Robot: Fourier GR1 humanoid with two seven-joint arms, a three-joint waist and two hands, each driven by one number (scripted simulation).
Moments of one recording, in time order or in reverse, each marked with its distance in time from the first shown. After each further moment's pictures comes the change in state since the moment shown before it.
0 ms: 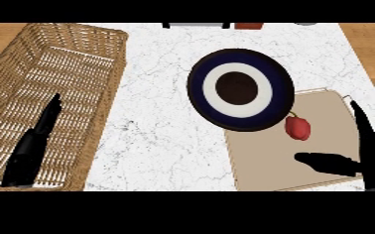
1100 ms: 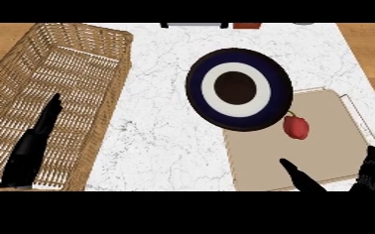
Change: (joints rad) left arm -0.001 0.059 -0.063 -0.011 0.078 0.052 -0.011; right arm 0.278 0.345 0.020 -0.032 -0.175 -0.523 -0.966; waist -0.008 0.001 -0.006
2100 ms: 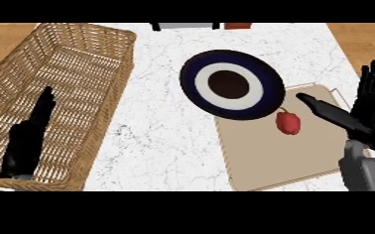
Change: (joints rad) left arm -0.059 0.031 -0.026 0.000 0.057 0.130 0.140; right arm -0.534 -0.059 -0.323 0.386 -0.360 0.444 -0.113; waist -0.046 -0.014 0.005
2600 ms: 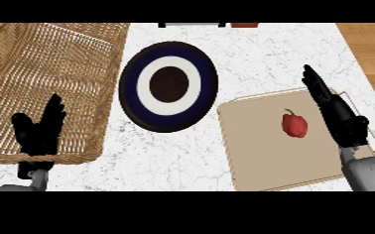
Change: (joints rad) left arm -0.026 -0.099 0.016 0.047 0.121 0.079 0.192; right arm -0.013 -0.204 0.282 0.099 0.068 0.417 0.133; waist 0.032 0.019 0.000
